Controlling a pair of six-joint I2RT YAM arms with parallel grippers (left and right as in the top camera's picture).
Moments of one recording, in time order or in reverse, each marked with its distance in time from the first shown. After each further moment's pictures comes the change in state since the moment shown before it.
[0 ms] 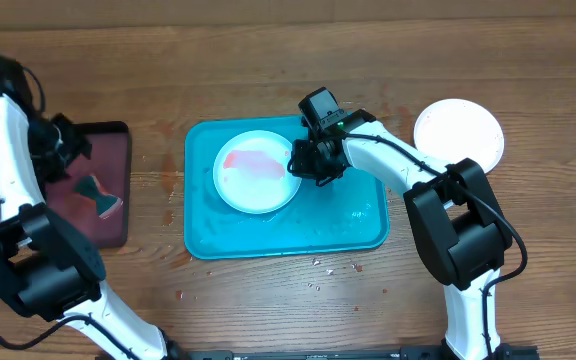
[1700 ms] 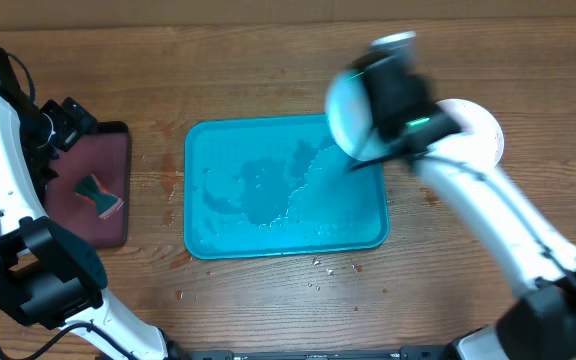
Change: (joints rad) left arm 0.000 -0.045 0.040 -0.008 0.060 -0.001; right arm -0.192 -0.509 -0.041 -0.035 0.778 -0.336
